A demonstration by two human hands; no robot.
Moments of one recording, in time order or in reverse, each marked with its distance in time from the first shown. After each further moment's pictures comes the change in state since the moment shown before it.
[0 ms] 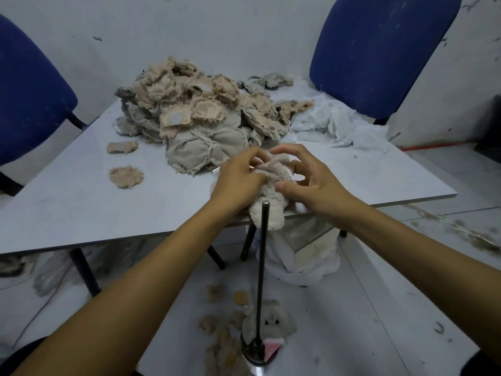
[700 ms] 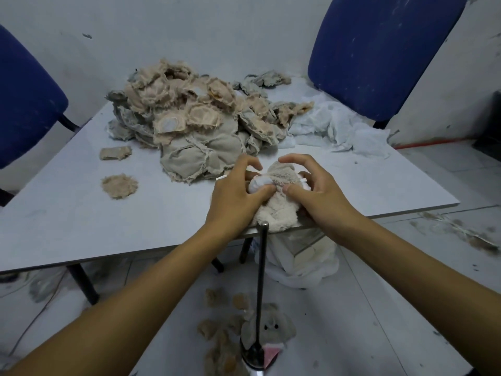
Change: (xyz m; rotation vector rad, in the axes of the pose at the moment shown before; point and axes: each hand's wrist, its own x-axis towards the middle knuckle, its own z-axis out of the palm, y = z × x) left_hand -0.010 -0.009 0.000 0.015 0.018 0.057; right_hand 0.001 0.002 0.005 0.106 0.176 0.176
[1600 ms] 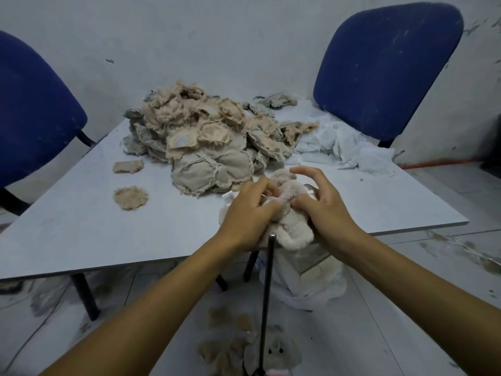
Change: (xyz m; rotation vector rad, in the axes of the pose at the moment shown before) left_hand 0.002 0.006 0.003 -0.150 -0.152 -0.043; right_hand 0.000 -0.003 0.011 0.060 0.123 0.001
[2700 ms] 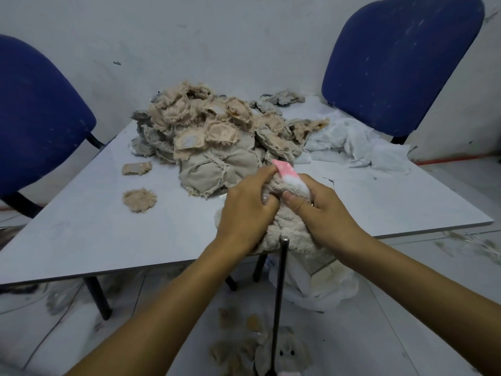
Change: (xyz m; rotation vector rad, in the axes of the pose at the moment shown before) left_hand 0.001 -0.001 -0.012 0.273 0.226 0.181; right_hand 0.004 0.002 0.012 -0.241 -0.115 -0.182
